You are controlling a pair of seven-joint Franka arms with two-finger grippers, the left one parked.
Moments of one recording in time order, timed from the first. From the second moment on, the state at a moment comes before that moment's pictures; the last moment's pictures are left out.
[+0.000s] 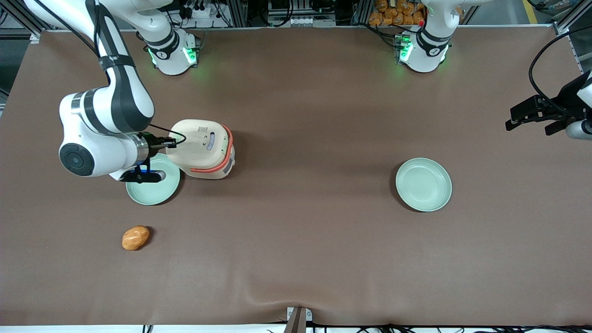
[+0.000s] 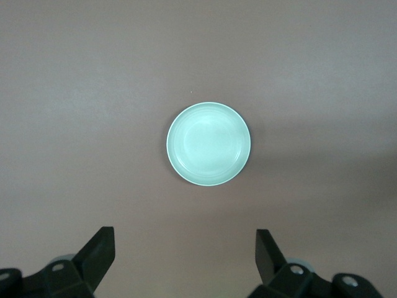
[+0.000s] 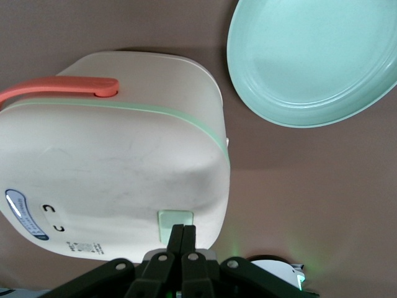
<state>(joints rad) 0.21 0.30 -0.03 -1.80 0.18 1.57 0.15</state>
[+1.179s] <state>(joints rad) 0.23 0.32 -0.04 -1.82 0.18 1.59 0.15</state>
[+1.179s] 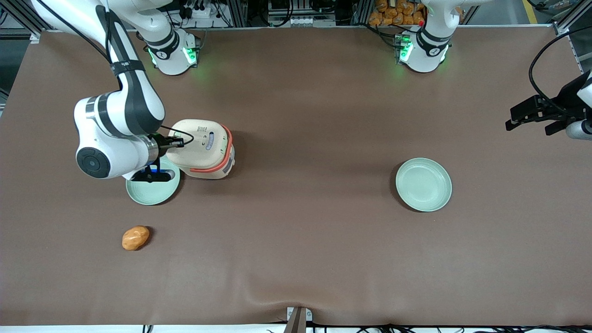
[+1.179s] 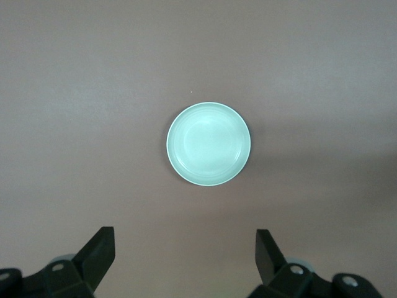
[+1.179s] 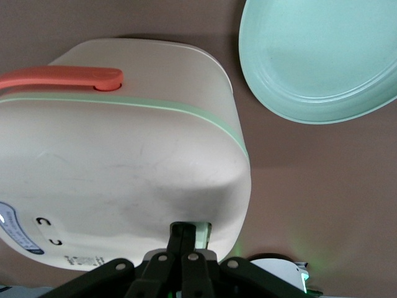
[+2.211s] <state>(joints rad) 0.20 0.26 -0.06 -1.59 0.18 1.42 0.15</state>
